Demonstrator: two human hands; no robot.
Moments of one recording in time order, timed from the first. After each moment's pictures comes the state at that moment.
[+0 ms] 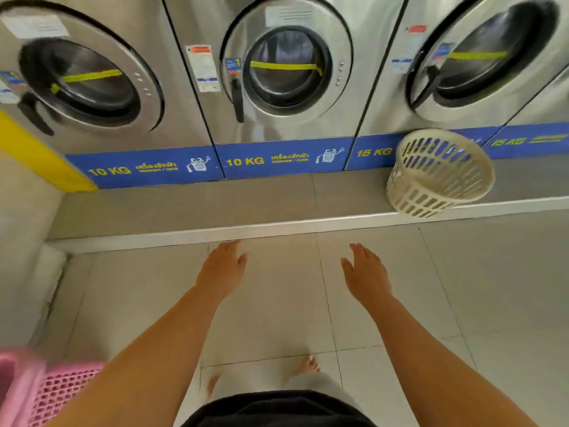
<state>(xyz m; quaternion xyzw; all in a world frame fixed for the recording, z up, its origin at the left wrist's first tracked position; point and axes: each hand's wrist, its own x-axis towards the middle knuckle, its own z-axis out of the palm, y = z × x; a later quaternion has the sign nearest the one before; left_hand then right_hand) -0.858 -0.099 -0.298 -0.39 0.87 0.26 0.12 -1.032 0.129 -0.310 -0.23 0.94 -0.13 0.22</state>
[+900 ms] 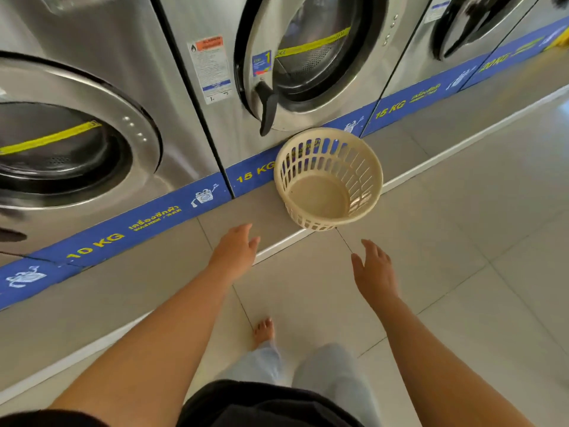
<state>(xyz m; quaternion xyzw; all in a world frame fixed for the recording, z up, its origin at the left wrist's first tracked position) -1.391 -0.012 -0.338 -0.22 0.91 0.30 0.20 -1.422 0.265 -0.346 0.04 0.96 -0.22 0.19</state>
